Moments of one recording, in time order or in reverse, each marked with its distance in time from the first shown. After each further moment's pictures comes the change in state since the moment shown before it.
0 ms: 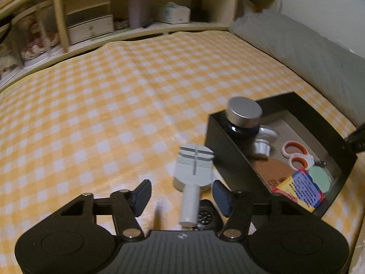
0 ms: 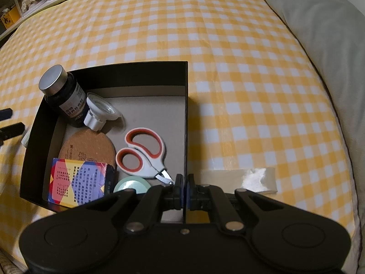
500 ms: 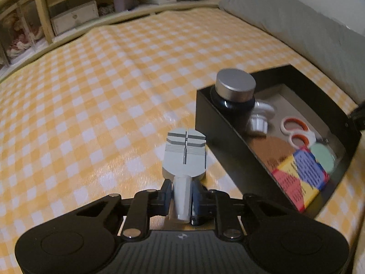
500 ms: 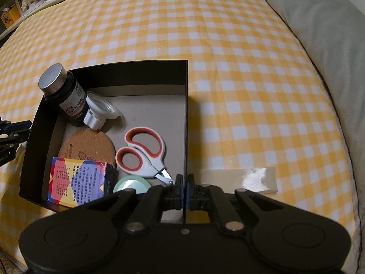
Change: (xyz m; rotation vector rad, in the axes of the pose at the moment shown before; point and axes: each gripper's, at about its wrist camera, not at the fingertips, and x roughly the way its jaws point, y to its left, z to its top) left arm 0.023 -0.016 -0.002 0.067 0.097 -0.007; right arm 0.001 0.001 0.001 -0.002 0.003 -0.002
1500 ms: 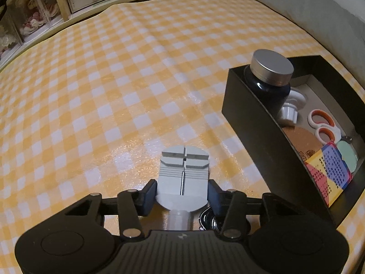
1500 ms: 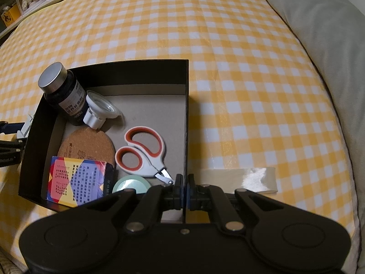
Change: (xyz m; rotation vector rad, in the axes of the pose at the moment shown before) left arm 0.016 0.017 0.000 -0.054 0.118 0.068; right arm 0.001 0.000 0.000 -0.005 0.003 -0.001
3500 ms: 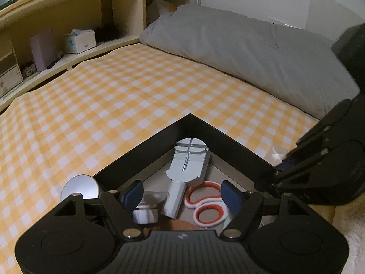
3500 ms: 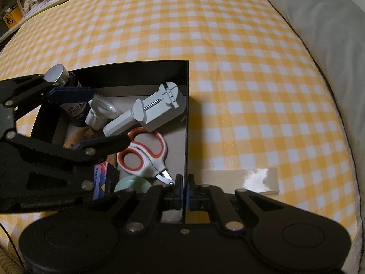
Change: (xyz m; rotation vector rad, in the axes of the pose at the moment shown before) left arm -0.019 -0.141 0.059 0.265 -0.254 -0.261; right arm 0.002 0.001 0.001 -0.004 0.003 0.015
